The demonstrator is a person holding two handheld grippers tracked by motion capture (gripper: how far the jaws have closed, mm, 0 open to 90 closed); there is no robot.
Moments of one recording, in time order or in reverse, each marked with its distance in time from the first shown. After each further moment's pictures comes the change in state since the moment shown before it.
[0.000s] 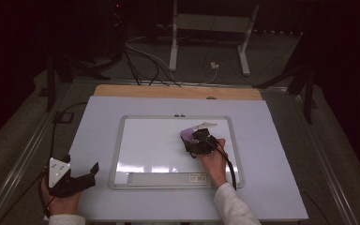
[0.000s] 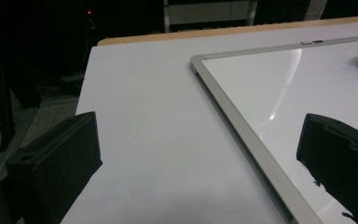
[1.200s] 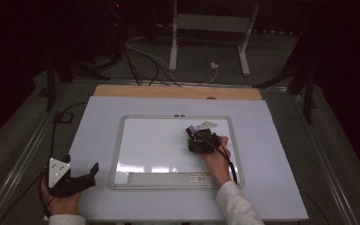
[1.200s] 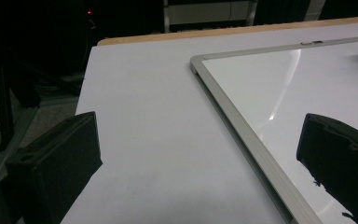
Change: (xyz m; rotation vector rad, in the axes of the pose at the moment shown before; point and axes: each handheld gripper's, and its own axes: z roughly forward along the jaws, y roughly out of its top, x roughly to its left) left arm 0.000 0.000 0.001 0.000 -0.002 -0.002; right arm -0.006 0.000 -0.002 -0.029 -0.077 -0.077
